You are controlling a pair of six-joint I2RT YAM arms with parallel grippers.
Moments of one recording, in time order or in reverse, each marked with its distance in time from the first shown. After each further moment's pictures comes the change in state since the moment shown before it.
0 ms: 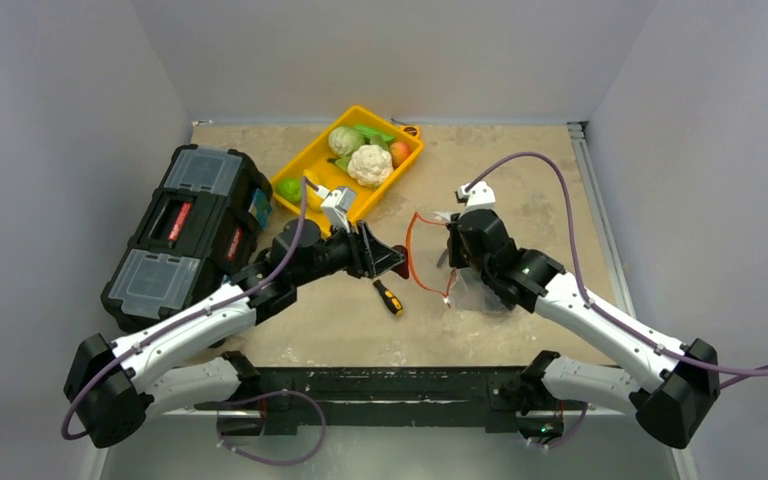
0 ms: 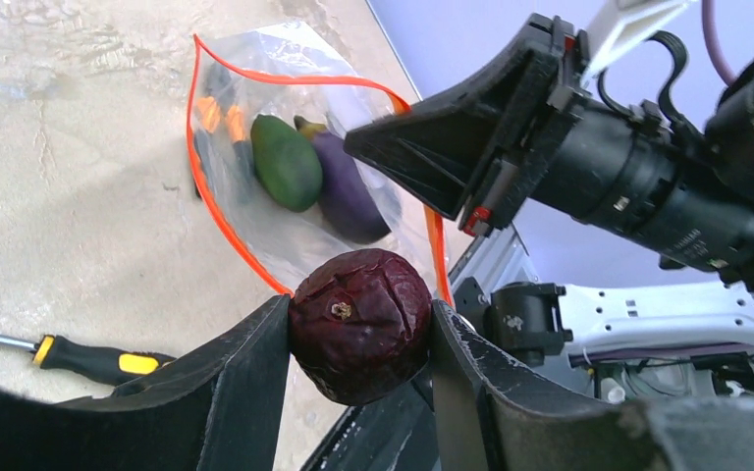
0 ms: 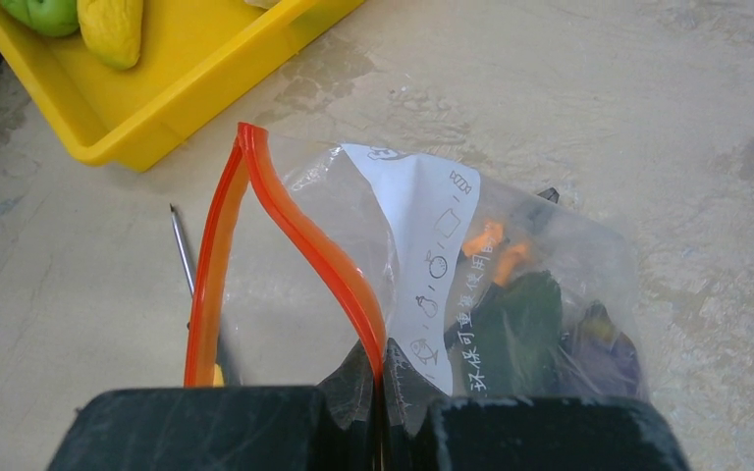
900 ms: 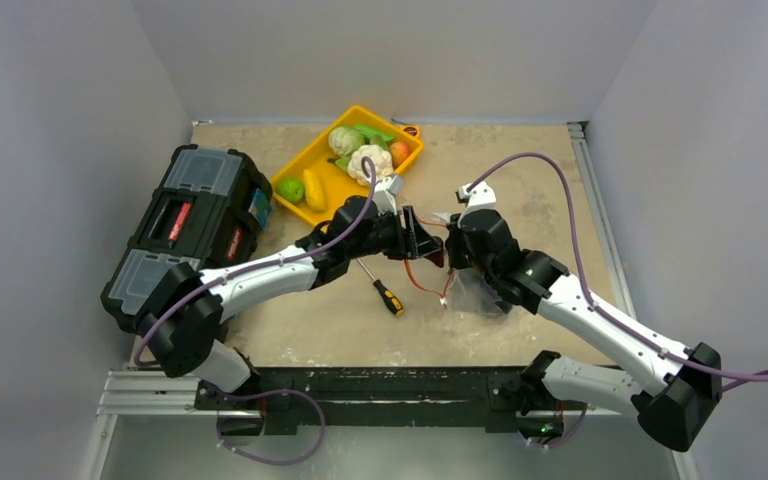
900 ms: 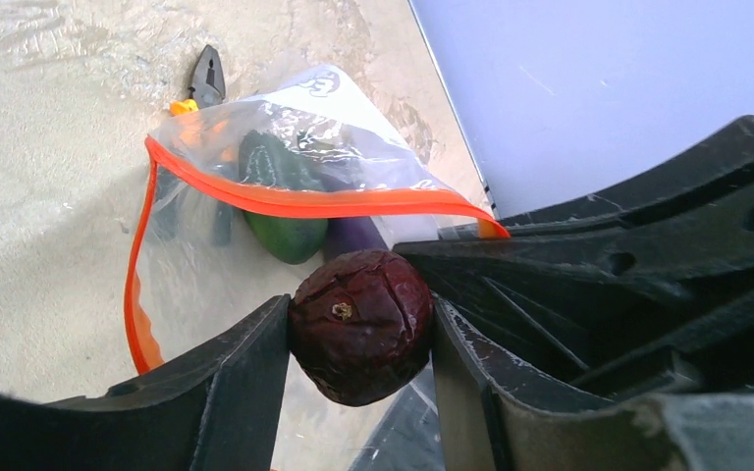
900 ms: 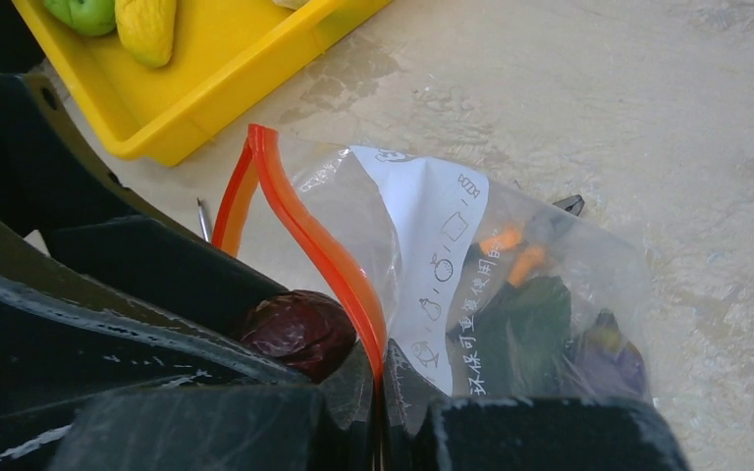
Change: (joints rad) left arm -0.025 0.472 0.213 0.157 0.023 -0.056; right arm 0.000 -0.021 0.000 0.000 -0.045 0.003
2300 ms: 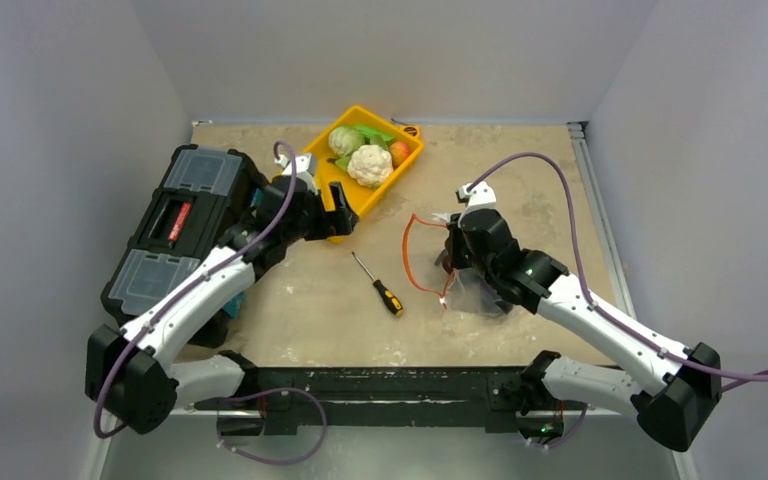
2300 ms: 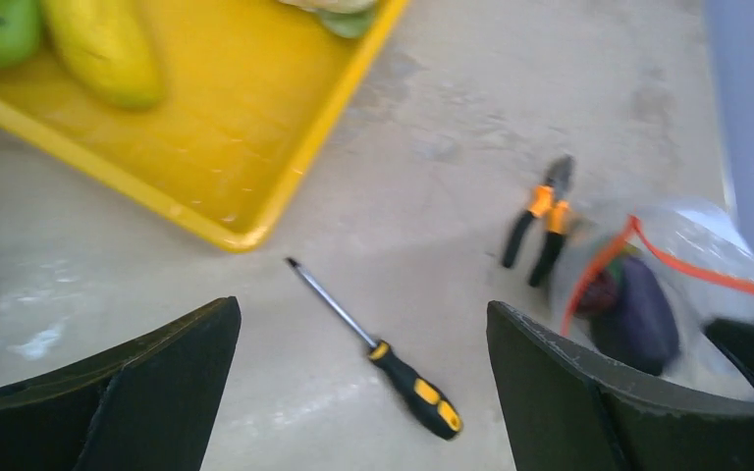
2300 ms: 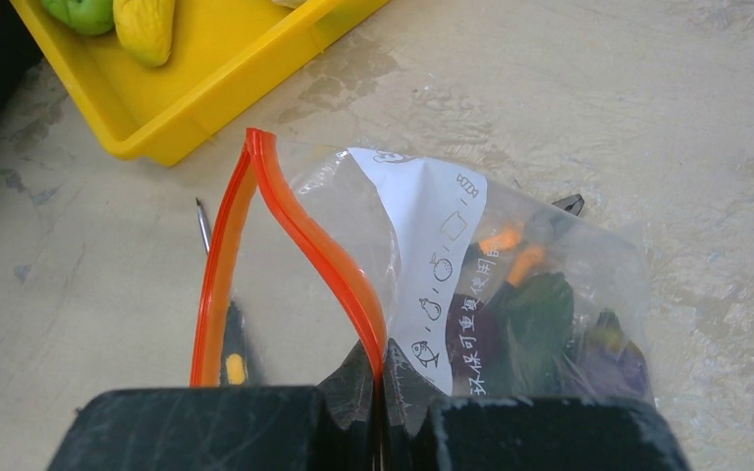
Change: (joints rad) left arm 0.293 -0.363 -0.056 -0.482 -0.235 0.213; right arm -0.004 0.002 0.000 0.001 -0.006 -0.001
